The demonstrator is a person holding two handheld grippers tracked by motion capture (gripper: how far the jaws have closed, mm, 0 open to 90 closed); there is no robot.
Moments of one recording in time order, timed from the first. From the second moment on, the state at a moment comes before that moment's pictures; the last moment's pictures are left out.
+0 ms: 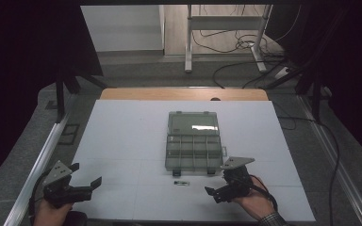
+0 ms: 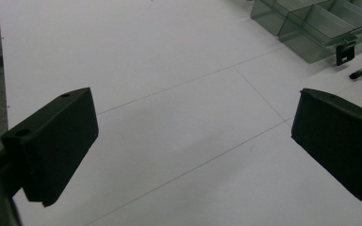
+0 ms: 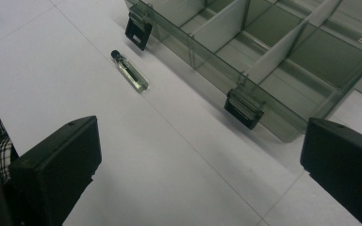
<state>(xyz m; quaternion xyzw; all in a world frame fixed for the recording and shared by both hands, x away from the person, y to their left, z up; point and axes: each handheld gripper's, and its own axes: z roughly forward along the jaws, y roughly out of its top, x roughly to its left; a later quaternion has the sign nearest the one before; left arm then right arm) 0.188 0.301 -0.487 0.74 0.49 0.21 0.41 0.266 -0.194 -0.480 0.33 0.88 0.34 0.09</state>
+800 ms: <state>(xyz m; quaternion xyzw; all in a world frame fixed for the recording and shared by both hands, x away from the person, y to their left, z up) 0.188 0.302 -0.487 0.74 0.49 0.21 0.41 0.277 -0.155 -0.490 0.32 0.90 0.30 0.06</state>
